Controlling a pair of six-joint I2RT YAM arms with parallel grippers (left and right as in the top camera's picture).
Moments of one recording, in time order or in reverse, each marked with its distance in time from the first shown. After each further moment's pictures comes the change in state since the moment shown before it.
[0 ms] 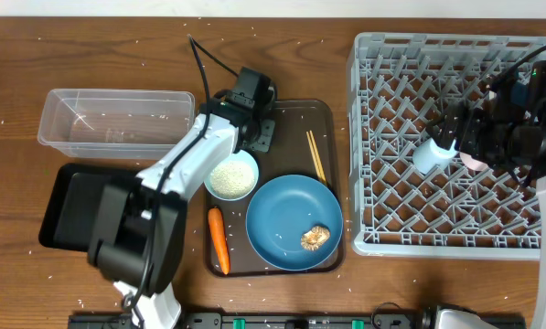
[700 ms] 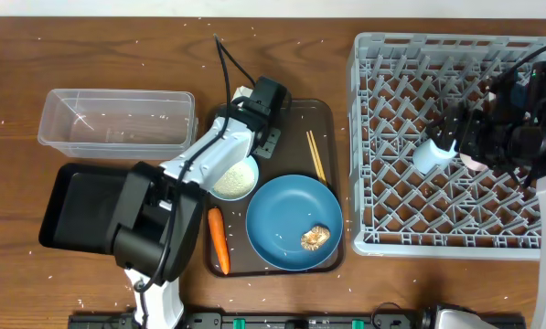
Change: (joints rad) left arm -0.051 0.105 0.000 0.046 -0.206 0.078; right arm 0.000 0.000 0.000 -0.014 0.000 0.000
